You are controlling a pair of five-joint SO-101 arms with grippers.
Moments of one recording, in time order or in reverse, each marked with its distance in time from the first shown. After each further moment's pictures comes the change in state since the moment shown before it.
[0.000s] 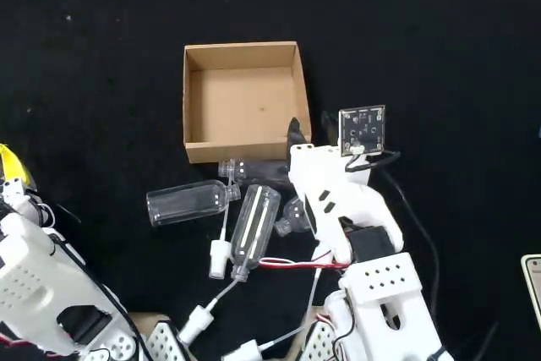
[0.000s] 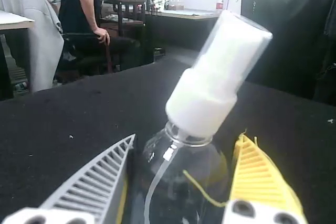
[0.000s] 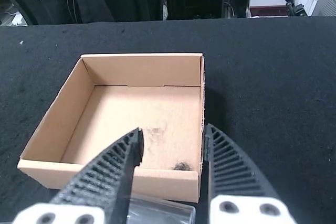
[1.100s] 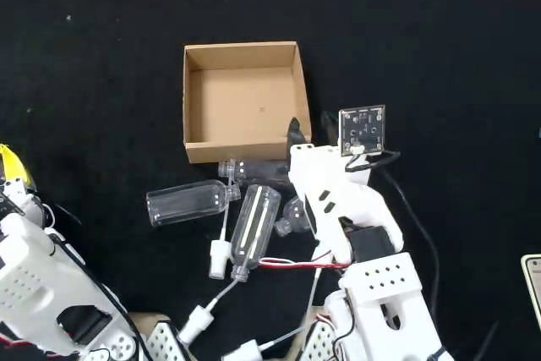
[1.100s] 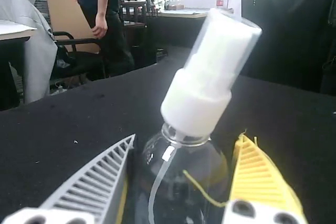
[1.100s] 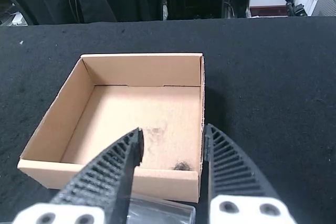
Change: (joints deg) left arm 0.0 -0.2 0.0 0.0 -3.3; right arm 0.0 0.0 0.0 0.0 0.0
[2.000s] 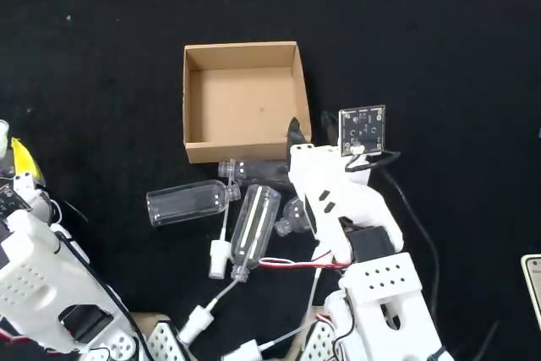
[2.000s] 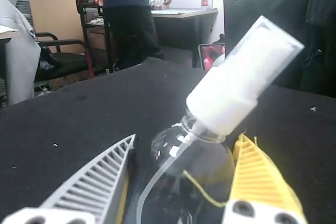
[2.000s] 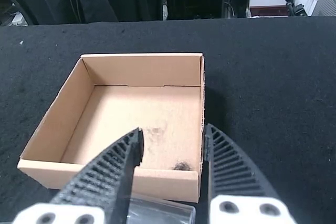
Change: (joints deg) left arm 3.1 0.0 0.0 0.0 0.0; right arm 0.0 0.0 0.0 0.0 0.0
